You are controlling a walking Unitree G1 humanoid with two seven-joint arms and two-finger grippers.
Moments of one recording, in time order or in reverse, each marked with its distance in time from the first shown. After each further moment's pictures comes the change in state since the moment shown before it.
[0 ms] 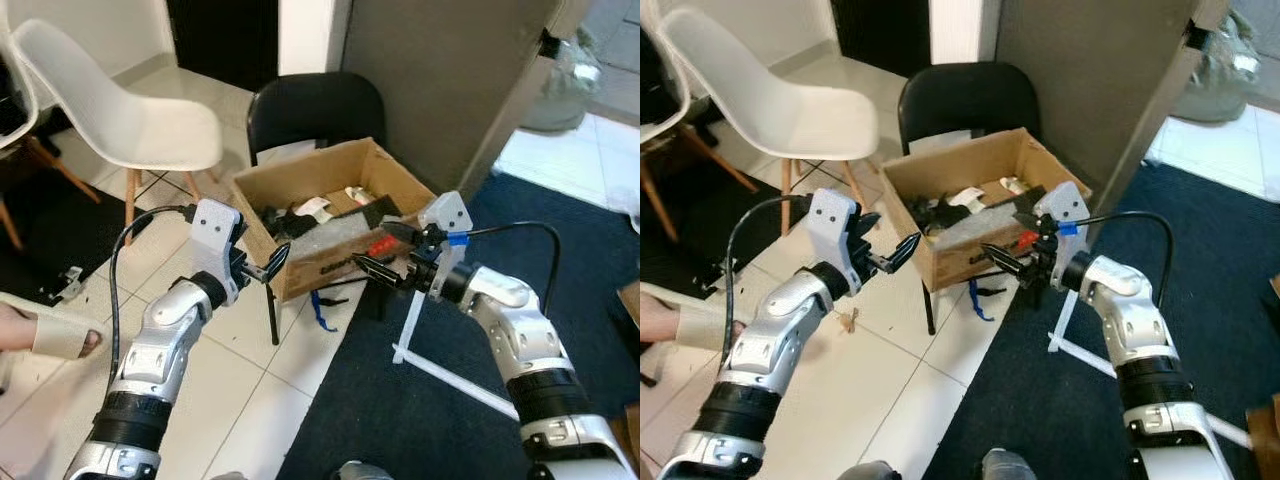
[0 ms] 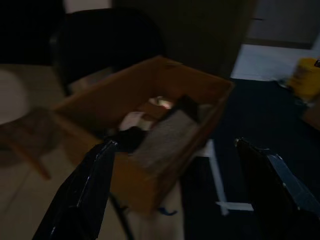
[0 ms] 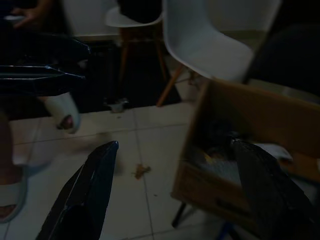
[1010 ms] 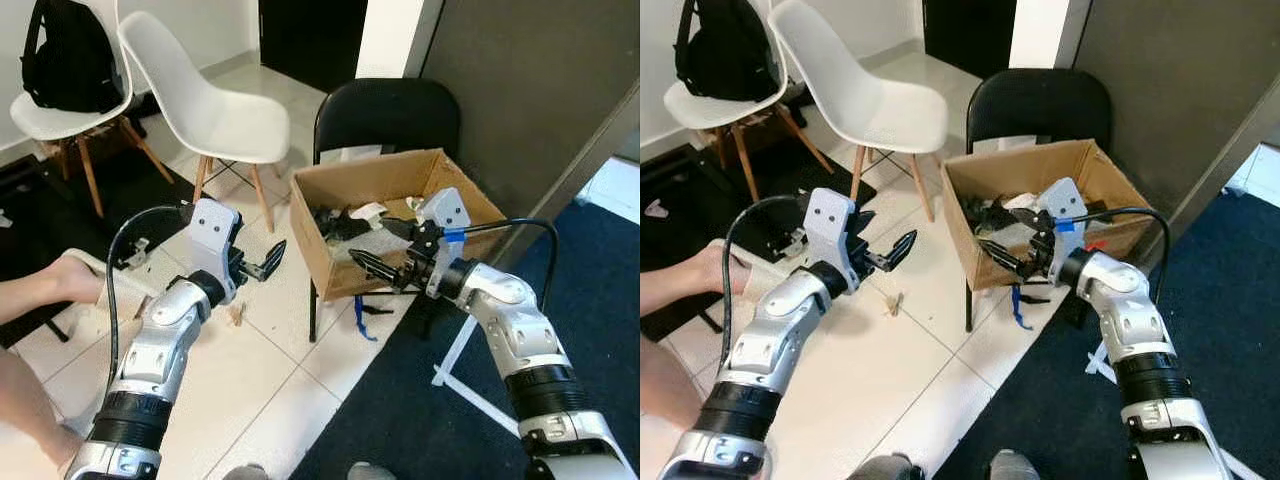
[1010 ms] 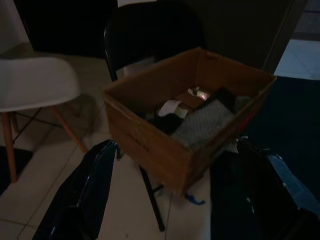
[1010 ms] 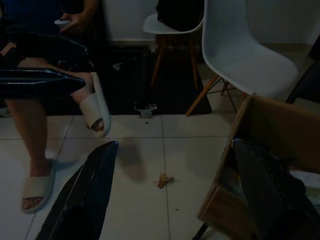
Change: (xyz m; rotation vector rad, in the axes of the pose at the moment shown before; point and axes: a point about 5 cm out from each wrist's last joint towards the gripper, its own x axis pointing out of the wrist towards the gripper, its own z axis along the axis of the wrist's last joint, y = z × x) left arm 0.000 0.002 -0.001 0.024 0.007 0.022; right arm 0.004 0.000 0.002 -0.011 -0.002 -0.009
